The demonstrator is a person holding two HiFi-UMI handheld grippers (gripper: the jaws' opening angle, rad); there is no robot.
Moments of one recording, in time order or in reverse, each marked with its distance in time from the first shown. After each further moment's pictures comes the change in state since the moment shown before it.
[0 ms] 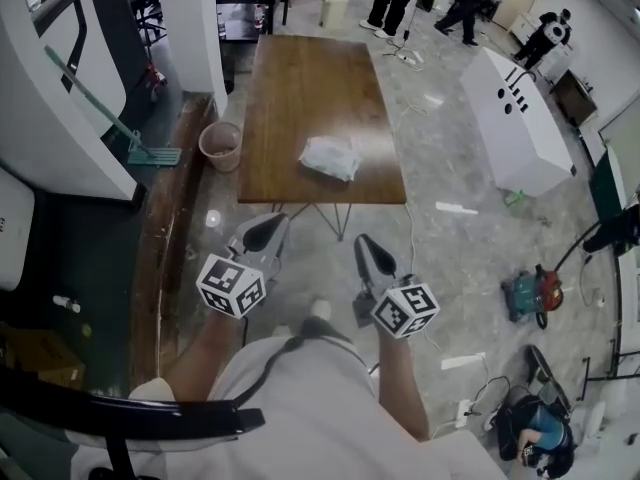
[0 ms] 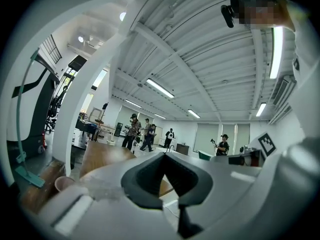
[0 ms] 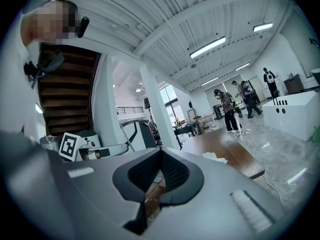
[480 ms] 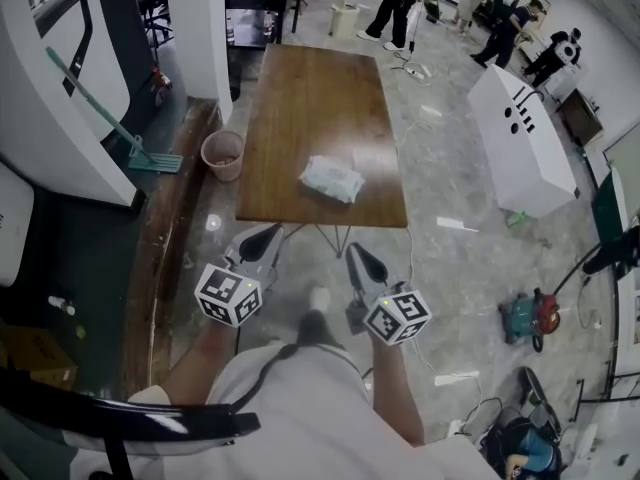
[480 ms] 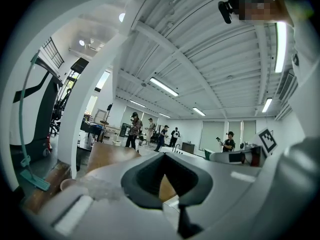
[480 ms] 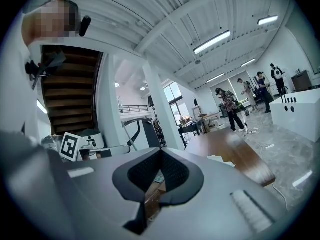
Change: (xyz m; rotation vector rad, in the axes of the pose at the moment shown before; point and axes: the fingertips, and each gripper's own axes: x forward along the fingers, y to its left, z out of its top) left arm 0.032 0.033 -0.002 0.015 0.015 0.062; right arm 0.049 -0.023 0.007 -0.006 0.027 0.065
